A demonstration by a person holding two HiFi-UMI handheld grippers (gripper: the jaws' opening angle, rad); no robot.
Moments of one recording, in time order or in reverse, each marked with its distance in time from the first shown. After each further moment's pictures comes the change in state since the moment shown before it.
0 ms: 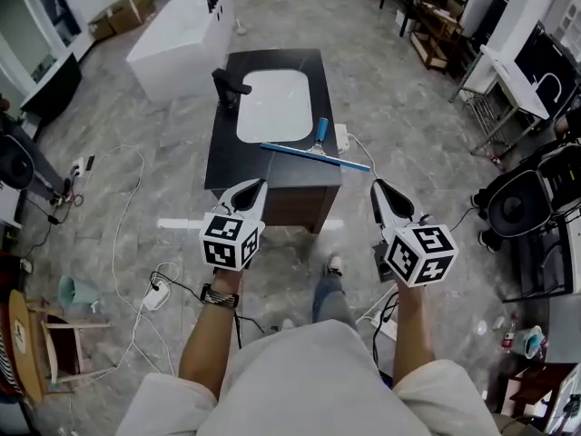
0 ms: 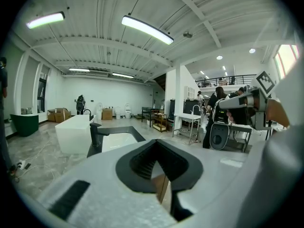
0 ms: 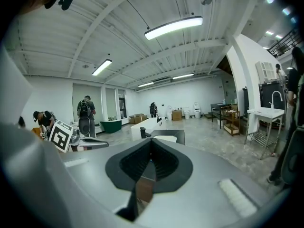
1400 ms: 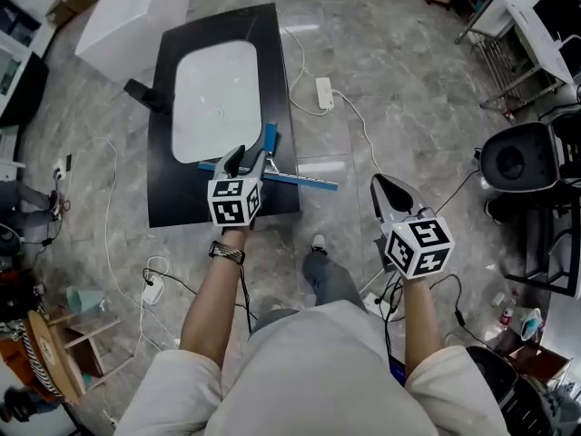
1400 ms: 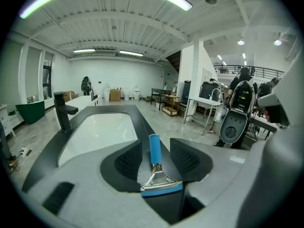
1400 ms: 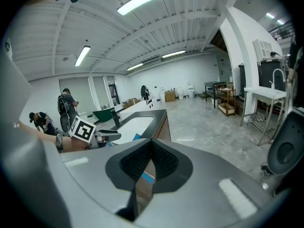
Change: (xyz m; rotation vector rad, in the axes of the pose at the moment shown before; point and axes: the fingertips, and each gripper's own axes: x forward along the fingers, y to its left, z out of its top) left arm 0.363 0.044 -0.074 -0.091 0.221 0.128; right arm 0.150 -0.277 -0.082 0.105 0.230 -0.022
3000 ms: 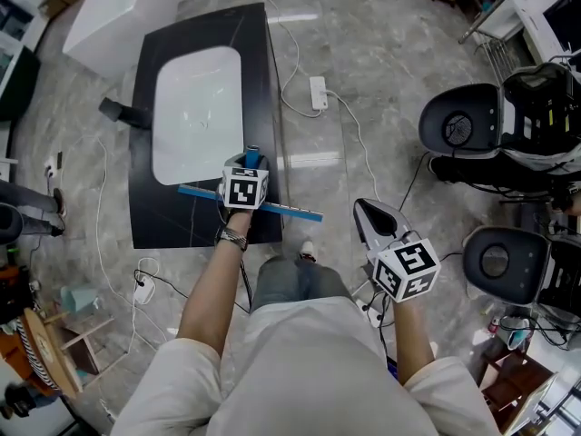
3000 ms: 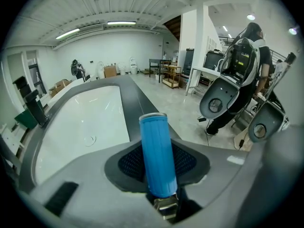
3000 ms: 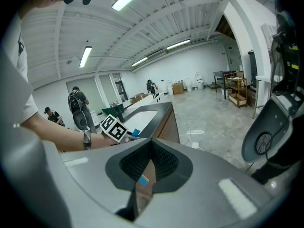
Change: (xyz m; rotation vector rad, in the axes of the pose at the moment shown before) left arm 0.134 0.003 -0.048 0.064 0.362 0.027; right arm 0.050 -0.034 -0.004 0.023 0.081 0.132
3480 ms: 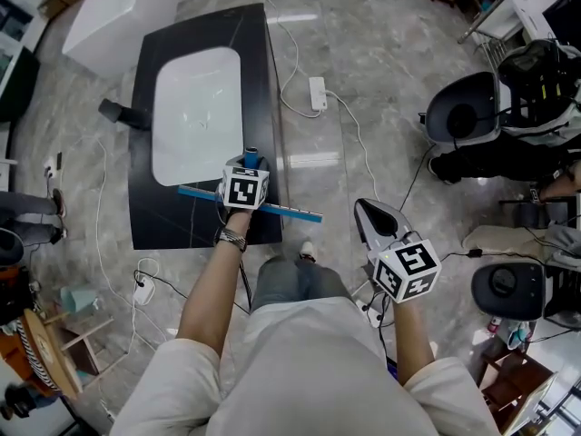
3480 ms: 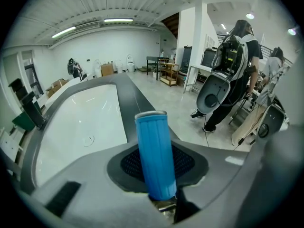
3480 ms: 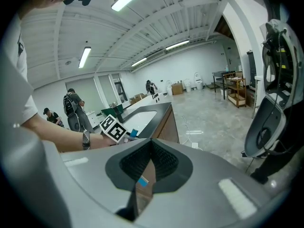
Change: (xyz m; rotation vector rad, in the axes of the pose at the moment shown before) left arm 0.000 -0.004 0.000 0.018 0.032 -0.022; right arm -0.001 -0.002 0.003 0.003 -0.004 -0.009
